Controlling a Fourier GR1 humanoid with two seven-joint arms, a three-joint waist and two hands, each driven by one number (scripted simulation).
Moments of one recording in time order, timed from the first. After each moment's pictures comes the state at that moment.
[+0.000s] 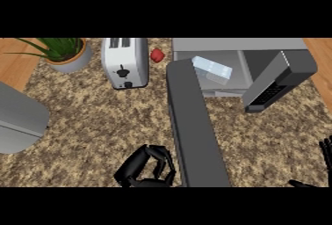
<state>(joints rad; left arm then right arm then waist) -0.03 0.01 -0.45 -1.33 -0.19 -0.16 -0.26 -0.03 -0.42 -0.28 -0.64 -0.19 0.24 -0.97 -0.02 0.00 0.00</state>
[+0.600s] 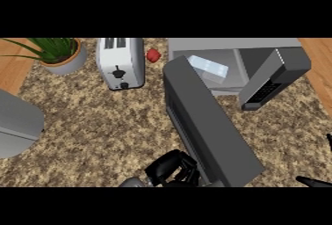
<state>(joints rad) -0.28 0.00 -0.77 -1.05 -0.05 -0.06 -0.23 -0.04 -0.47 -0.26 -0.69 -0.22 0.29 -0.96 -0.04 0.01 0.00</state>
